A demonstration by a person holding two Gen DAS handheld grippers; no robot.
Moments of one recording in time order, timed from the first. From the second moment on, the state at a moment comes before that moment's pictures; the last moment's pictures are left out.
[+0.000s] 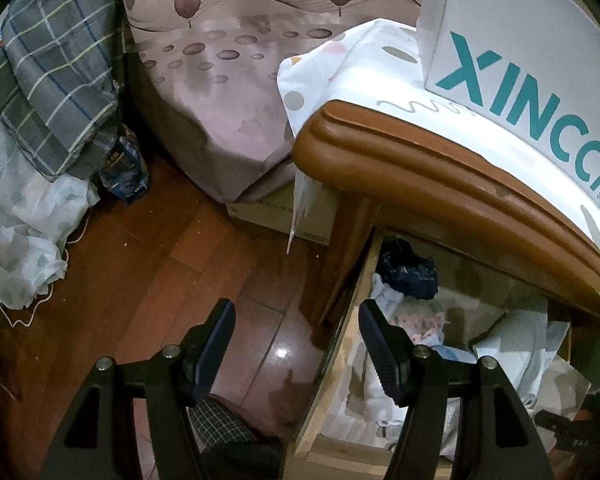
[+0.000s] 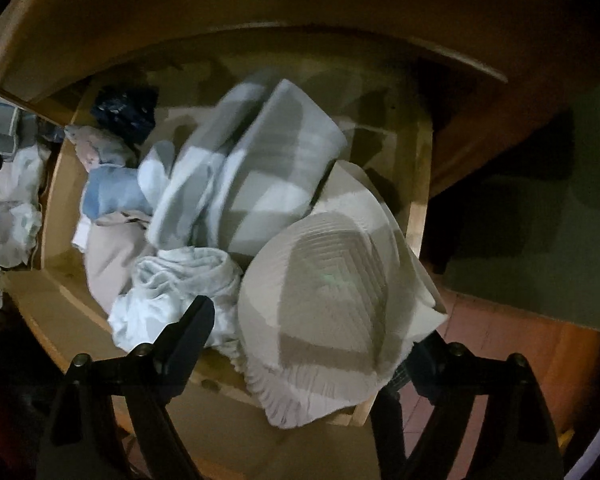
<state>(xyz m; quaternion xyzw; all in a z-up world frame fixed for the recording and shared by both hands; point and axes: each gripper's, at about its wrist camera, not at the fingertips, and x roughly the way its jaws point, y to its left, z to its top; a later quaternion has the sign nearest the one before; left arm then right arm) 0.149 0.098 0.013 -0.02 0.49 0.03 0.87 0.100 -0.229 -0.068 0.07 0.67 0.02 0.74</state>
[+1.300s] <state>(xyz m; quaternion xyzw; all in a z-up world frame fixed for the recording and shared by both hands) 0.132 -0.022 -0.064 0.01 0.65 -0.18 0.74 0.042 -0.227 -0.031 0.03 0.58 -0.03 0.81</state>
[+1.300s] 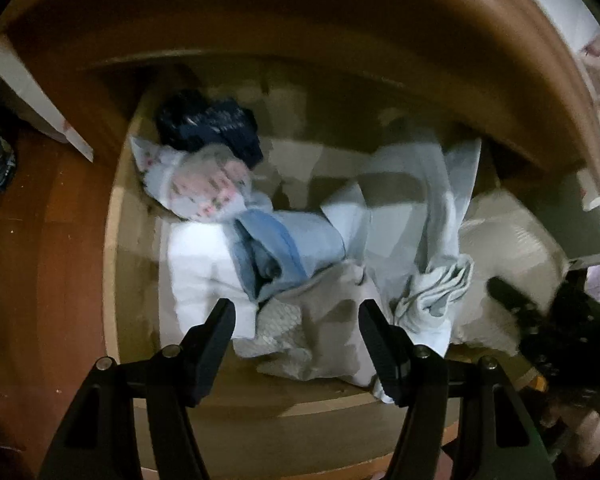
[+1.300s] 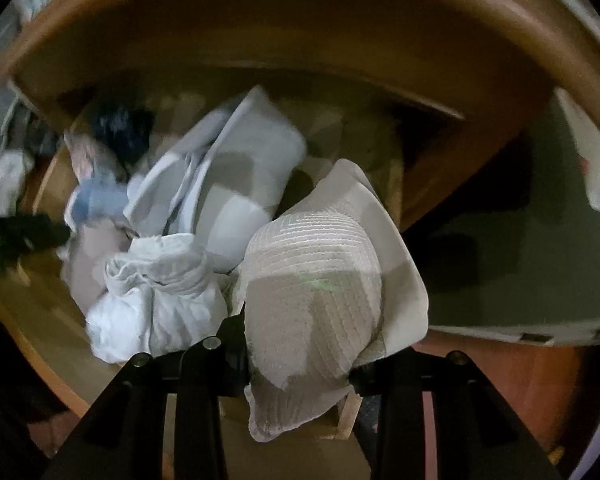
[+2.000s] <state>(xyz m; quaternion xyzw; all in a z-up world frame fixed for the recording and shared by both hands) 0.141 -0.032 -0.102 -0.05 0.70 -0.14 0.70 0.027 -0.245 -0.007 0.10 0.54 -0.03 0.83</state>
